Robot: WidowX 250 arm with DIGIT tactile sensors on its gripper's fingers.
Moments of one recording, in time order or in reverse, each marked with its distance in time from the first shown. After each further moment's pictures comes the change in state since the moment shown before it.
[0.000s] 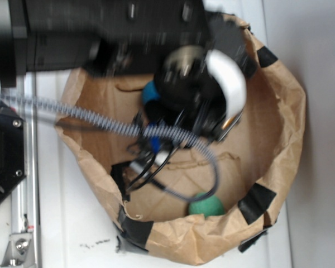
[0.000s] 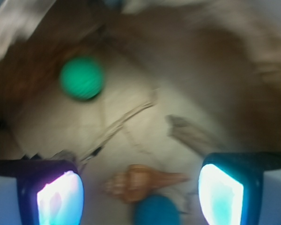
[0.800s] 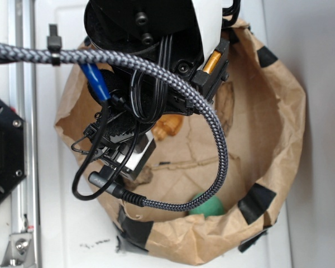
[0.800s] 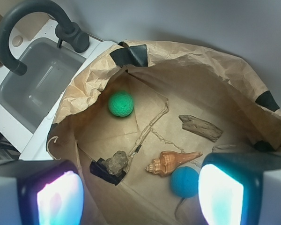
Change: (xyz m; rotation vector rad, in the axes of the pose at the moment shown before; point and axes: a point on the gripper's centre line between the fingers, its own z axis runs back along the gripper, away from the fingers) arm -0.002 -0.007 0.097 -0.064 -0.105 0.257
